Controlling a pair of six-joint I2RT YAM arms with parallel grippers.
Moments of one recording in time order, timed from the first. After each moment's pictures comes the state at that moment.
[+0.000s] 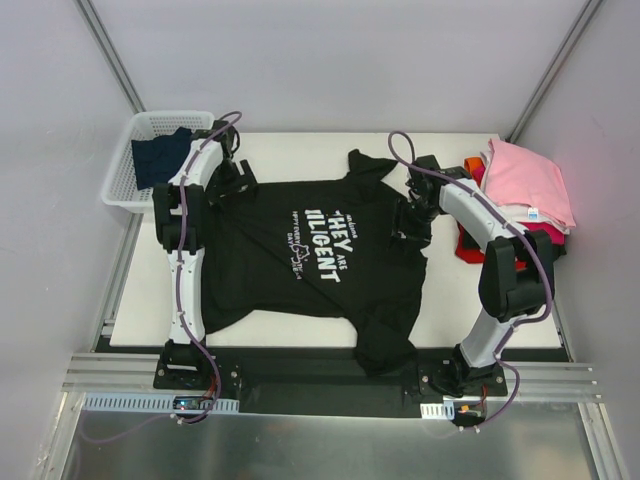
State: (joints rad) left arm -0.04 2.45 2.18 -1.16 0.01 -0.49; right arm 0.29 1.75 1.39 -1.05 -0.22 0.43
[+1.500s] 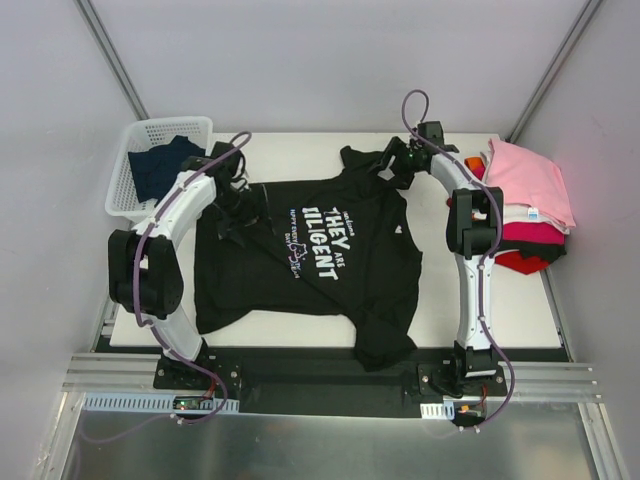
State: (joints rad) left arm -0.19 1.71 1.43 -1.07 0.31 -0.48; right arm 0.12 2.48 2.09 -0.53 -0.52 0.63
